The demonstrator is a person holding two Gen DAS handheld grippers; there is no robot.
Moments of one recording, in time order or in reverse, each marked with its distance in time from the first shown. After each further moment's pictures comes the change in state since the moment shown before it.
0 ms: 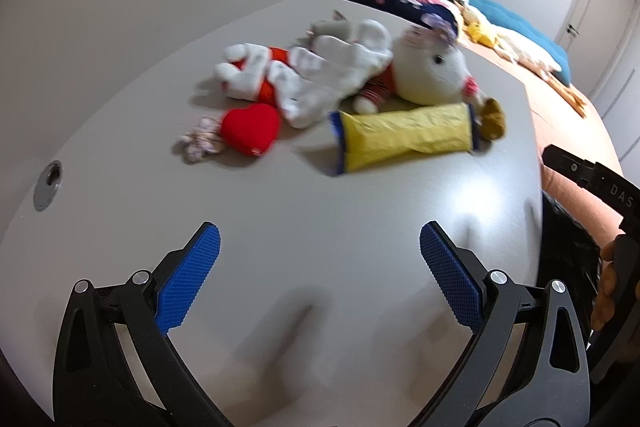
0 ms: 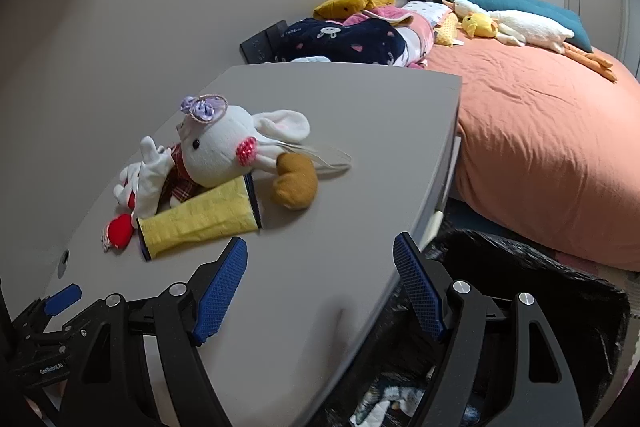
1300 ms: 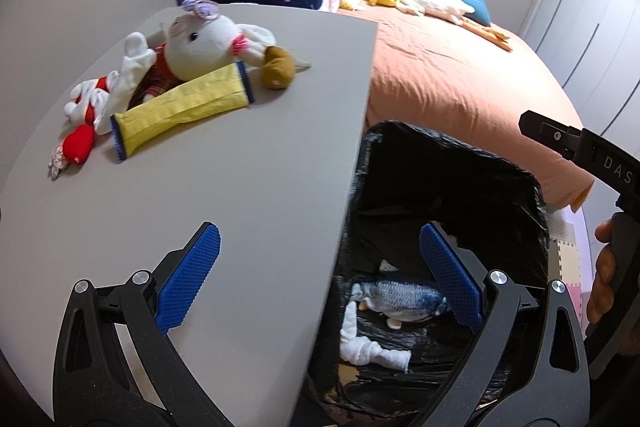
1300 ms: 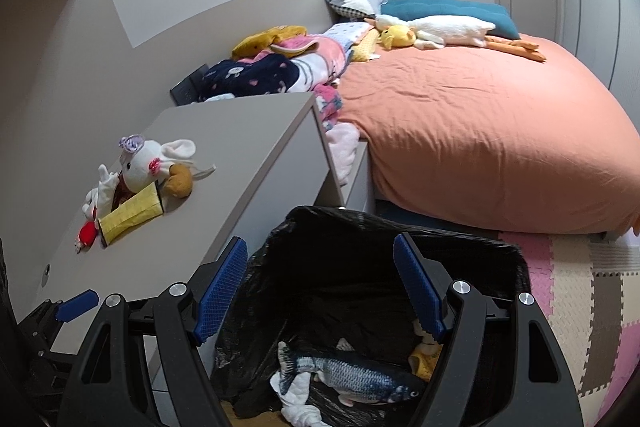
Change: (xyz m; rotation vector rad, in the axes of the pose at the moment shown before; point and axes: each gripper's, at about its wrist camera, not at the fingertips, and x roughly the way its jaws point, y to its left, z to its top) left arm -0.020 -0.165 -0.047 0.261 0.032 -0.185; right arm -0.113 -0.115 -0.049 0.124 -0.102 -0.154
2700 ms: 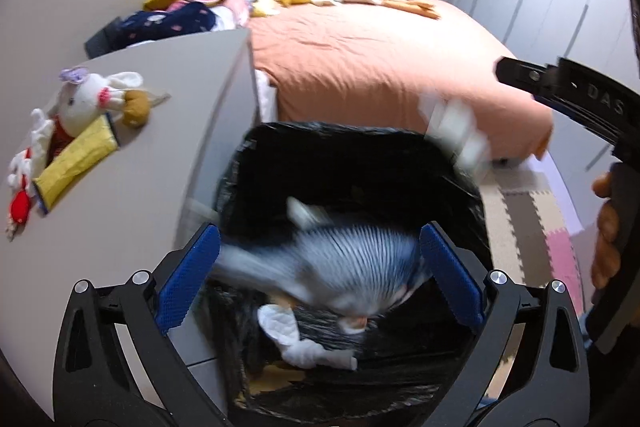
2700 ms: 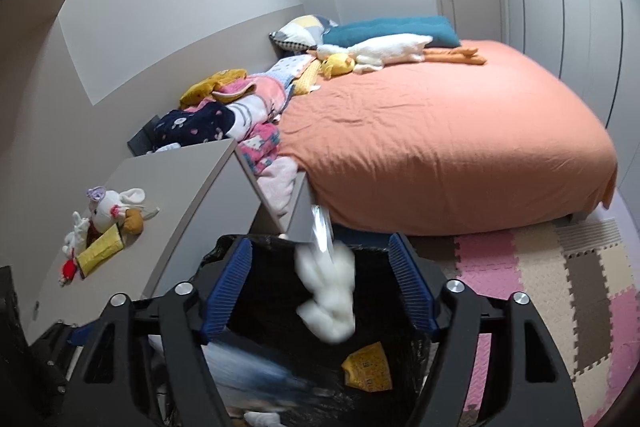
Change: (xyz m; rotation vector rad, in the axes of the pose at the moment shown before) left arm -0.006 -0.117 -0.011 0.222 -0.018 -0.133; right arm -0.075 -0.093 -0.009 0.120 -0.130 -0.136
